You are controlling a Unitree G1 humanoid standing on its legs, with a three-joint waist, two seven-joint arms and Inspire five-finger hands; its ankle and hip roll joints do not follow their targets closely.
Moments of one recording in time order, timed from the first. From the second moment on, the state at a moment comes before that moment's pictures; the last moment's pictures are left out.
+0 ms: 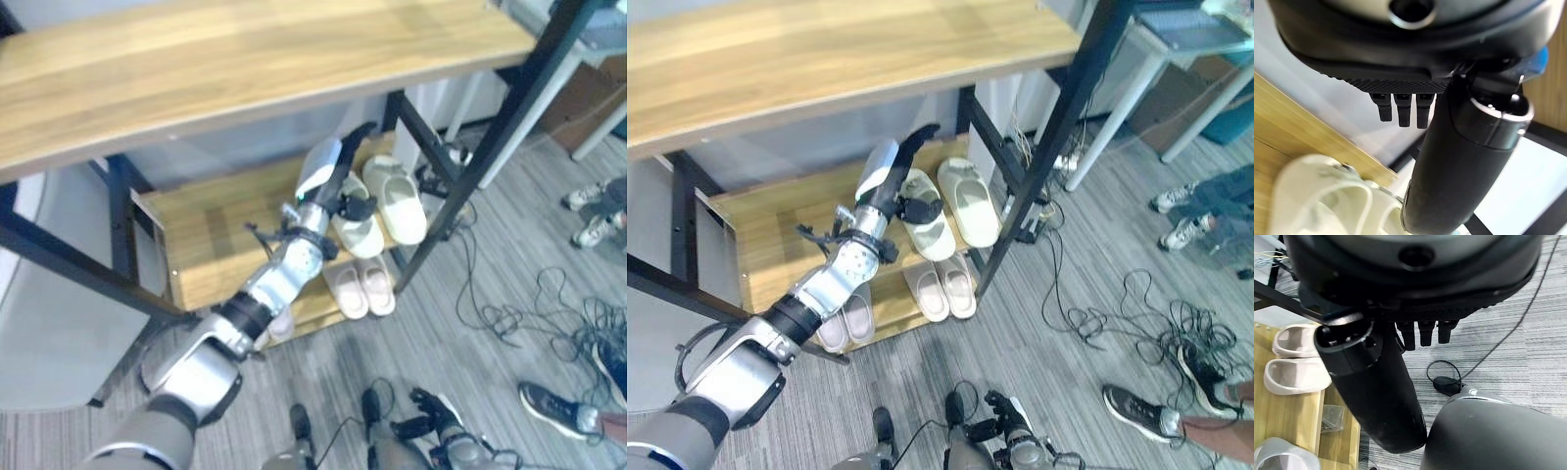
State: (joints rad) left arm -0.86 0.31 -0.58 0.56 0.17 -0.03 0.39; right arm -0.06 -0.23 0.39 1.07 0.12 -0.14 -0.14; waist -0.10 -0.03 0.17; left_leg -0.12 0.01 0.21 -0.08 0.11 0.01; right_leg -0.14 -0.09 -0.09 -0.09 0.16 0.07
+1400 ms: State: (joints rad) left arm -0.54 0.11 -0.71 0.66 0.20 -0.03 0.29; right arm -0.01 -0.17 0.39 1.06 0.13 -0.13 -0.15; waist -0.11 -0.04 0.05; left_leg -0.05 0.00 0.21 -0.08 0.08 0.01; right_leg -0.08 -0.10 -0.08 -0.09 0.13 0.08
